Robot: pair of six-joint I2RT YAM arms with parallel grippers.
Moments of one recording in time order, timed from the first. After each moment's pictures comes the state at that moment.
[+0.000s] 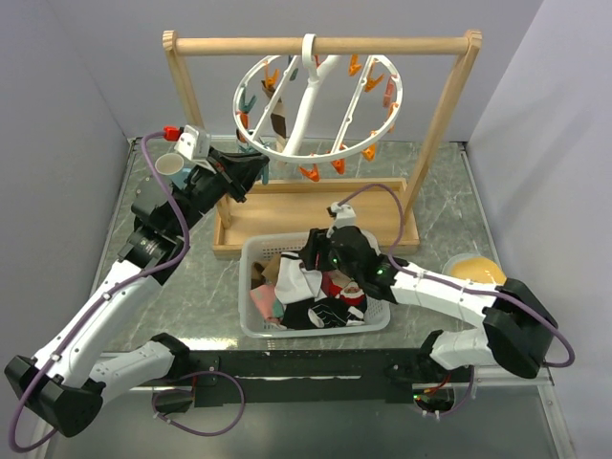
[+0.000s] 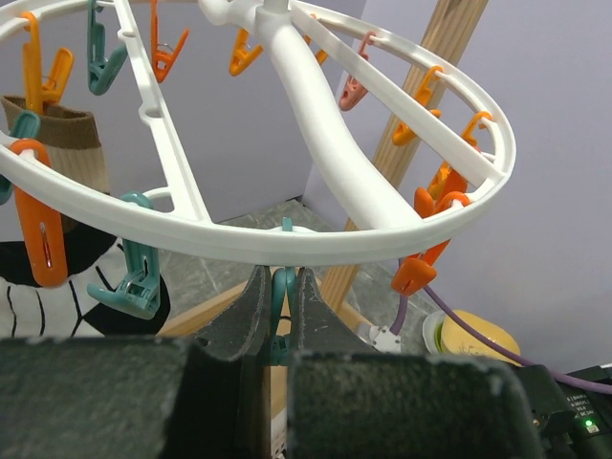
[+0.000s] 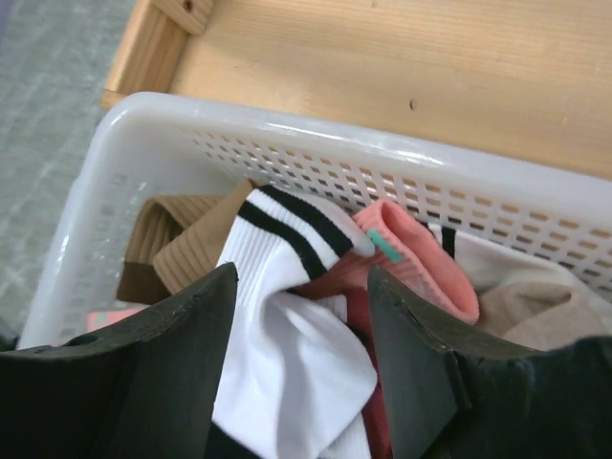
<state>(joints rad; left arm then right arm) -0.52 1.00 1.07 0.20 0.23 -0.34 0.88 1.31 0.72 0.09 0.23 0.57</state>
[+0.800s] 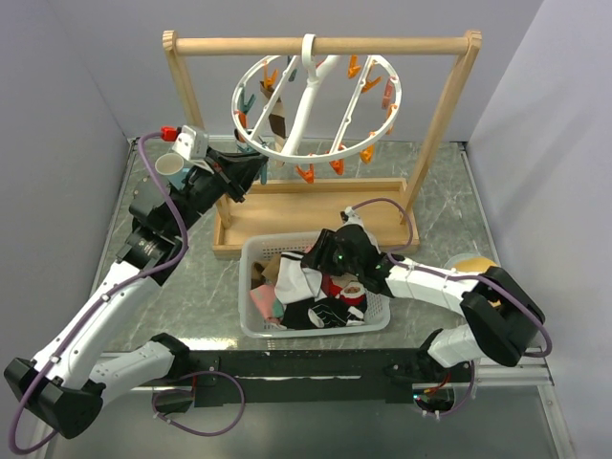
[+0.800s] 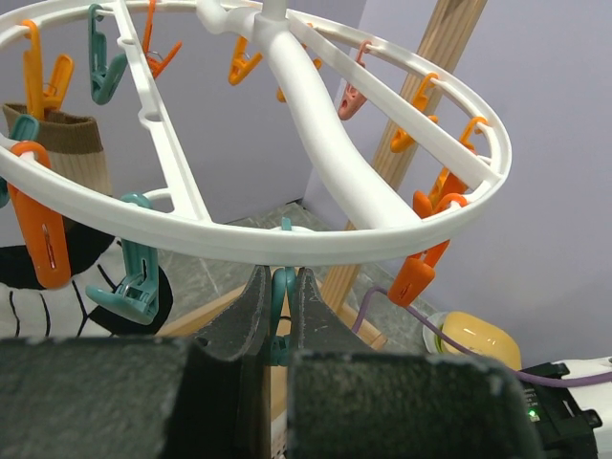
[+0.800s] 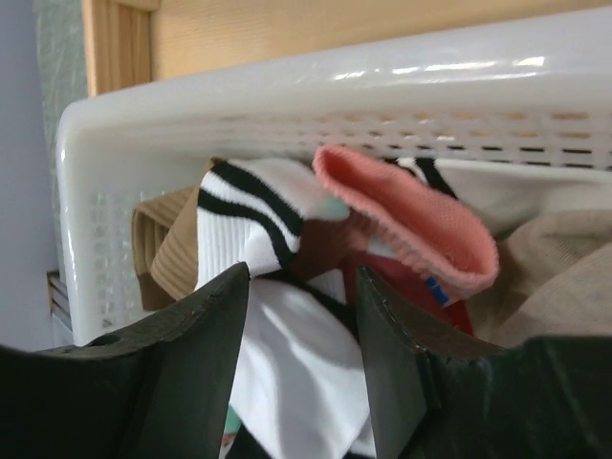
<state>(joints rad) -0.51 1.00 1.07 0.20 0.24 -0.34 0.77 1.38 0.65 0.13 0.03 0.93</state>
